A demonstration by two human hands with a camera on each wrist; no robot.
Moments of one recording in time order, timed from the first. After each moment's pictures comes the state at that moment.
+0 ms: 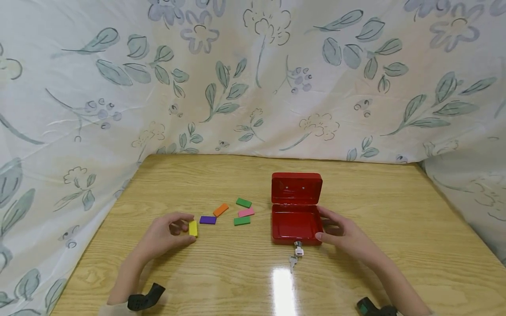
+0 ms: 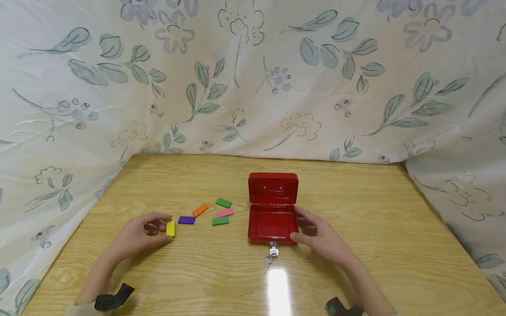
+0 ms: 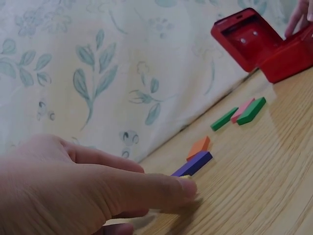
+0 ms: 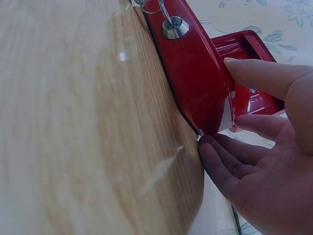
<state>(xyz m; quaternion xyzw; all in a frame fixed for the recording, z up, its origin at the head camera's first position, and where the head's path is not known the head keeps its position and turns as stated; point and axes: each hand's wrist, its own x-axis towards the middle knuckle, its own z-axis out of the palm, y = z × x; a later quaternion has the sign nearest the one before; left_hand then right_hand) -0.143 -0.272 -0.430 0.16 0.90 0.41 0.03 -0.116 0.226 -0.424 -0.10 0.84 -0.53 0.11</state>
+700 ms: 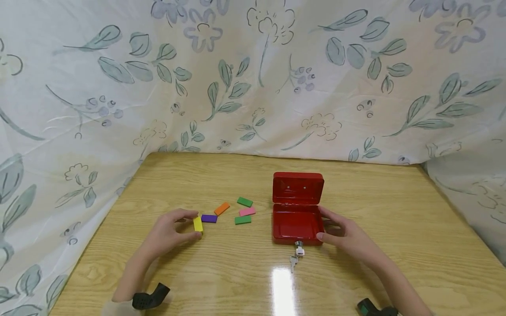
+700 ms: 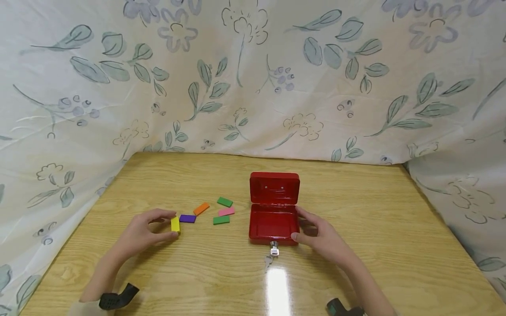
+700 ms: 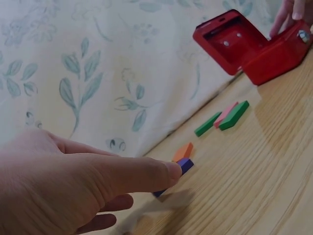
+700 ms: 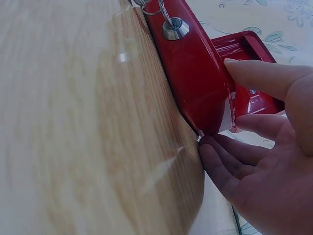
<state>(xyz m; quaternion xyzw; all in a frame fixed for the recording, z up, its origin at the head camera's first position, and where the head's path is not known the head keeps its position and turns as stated) -0.145 -0.261 -0.429 0.20 0.90 0.38 -0.03 -0.115 0.225 -0.419 -0.10 0.84 -0.52 0.12</state>
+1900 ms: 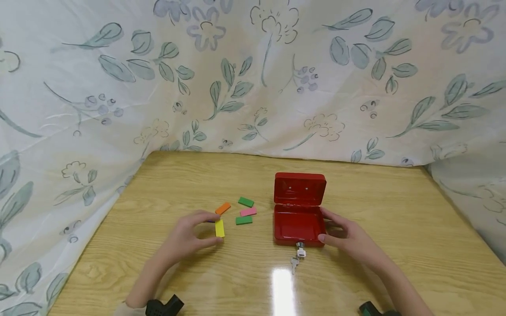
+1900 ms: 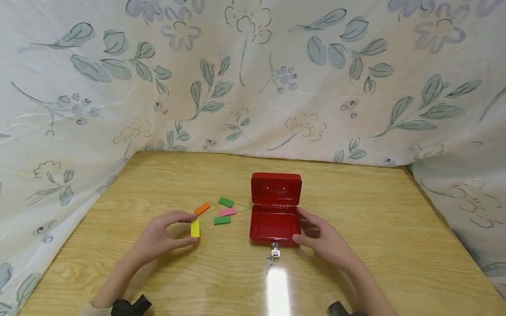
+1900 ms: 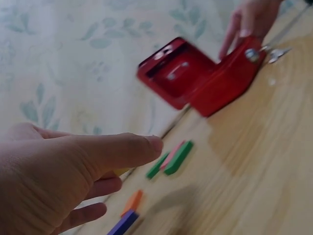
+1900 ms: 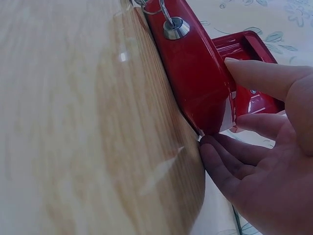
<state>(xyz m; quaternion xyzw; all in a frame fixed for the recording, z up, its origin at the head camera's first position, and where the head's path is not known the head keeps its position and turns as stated) -0.139 -0.213 -0.428 0.31 0.86 0.39 -0.10 -0.119 0.226 -0.423 -0.10 0.85 -0.51 0.11</state>
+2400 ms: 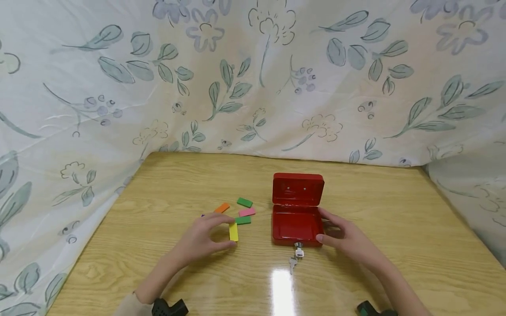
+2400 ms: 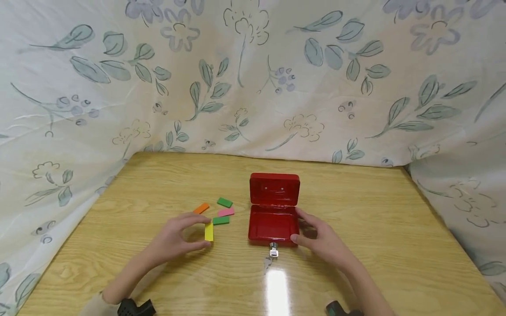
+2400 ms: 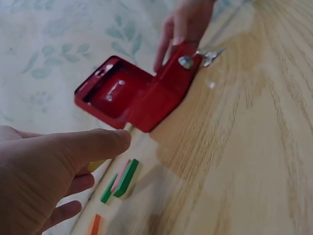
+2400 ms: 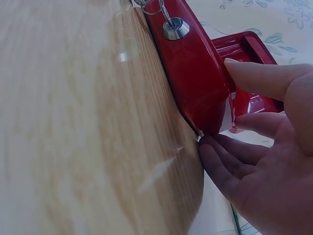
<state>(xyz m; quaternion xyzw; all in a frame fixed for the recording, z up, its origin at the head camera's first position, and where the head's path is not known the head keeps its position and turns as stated) -0.137 -0.181 -0.426 0.35 0.87 0.34 -0.10 -0.118 0.226 -0.421 -0.12 0.85 -0.50 0.11</state>
